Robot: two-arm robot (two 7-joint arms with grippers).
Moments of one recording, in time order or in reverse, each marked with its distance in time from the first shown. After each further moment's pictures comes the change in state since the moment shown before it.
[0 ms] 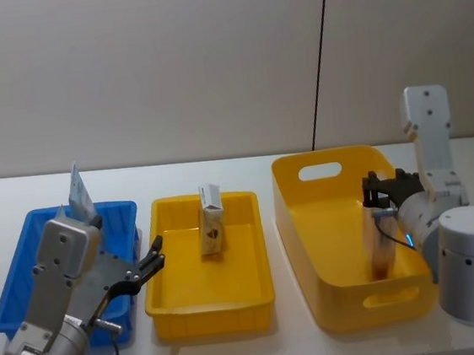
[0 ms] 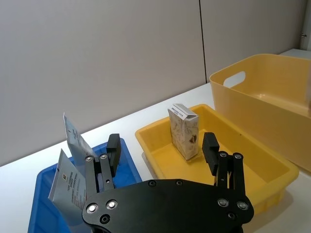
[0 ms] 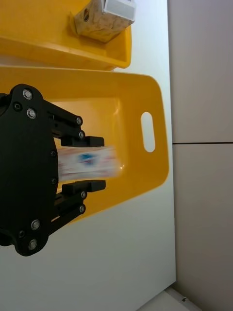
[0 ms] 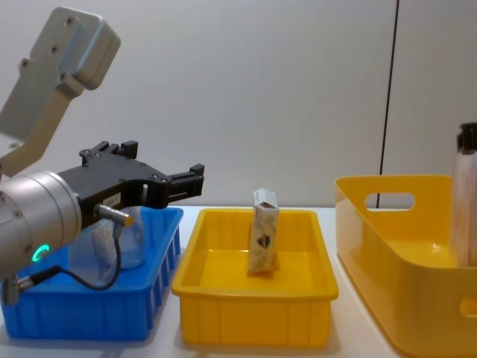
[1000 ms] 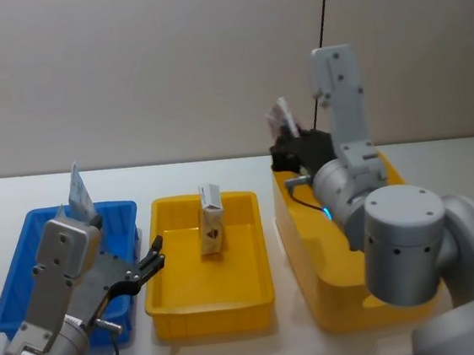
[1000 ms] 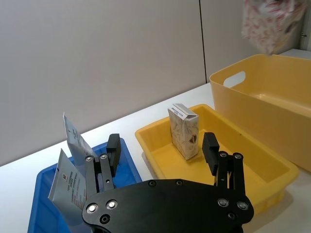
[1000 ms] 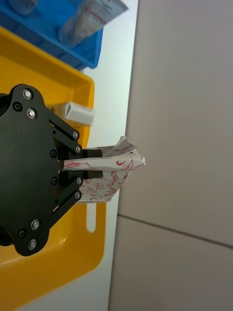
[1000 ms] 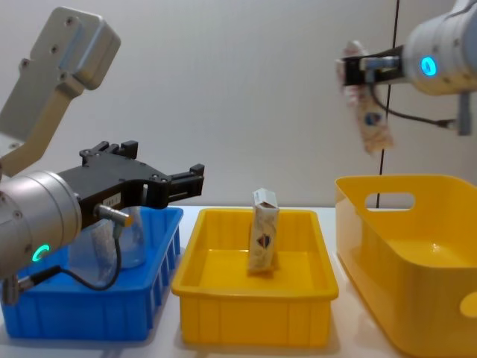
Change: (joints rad) left arm 0.000 0.000 0.000 0.000 0.000 0.000 0.000; right arm 0.085 -0.029 -0.168 0.048 0.025 -0.155 0.064
